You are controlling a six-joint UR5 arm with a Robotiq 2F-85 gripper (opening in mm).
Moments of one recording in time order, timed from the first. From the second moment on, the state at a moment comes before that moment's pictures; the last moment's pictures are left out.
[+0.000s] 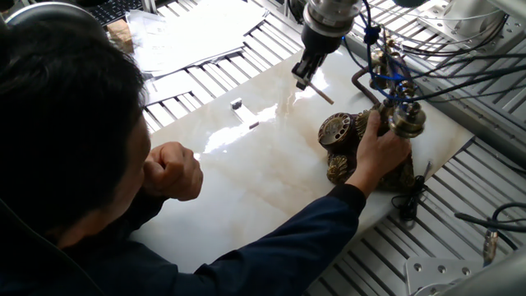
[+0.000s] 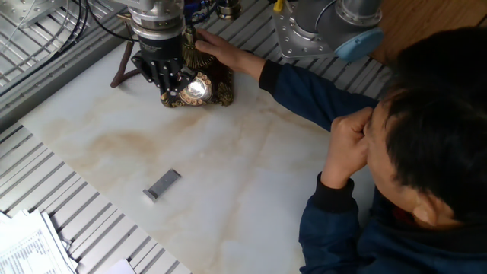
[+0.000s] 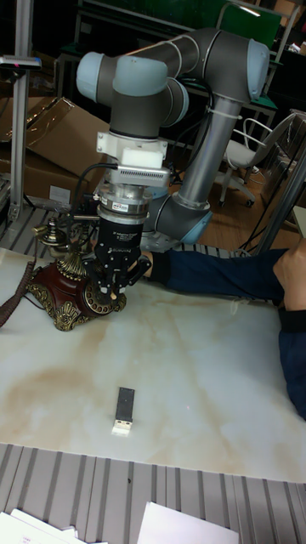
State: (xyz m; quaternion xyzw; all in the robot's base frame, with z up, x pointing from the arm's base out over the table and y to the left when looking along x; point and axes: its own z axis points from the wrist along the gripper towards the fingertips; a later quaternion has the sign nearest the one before) arm 0.516 -0.052 0.142 -0.12 0.99 0.04 0.09
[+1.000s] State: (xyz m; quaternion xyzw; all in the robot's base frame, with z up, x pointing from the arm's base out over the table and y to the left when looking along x) arm 0.506 -0.054 0.127 -0.15 0.98 0.03 0.10
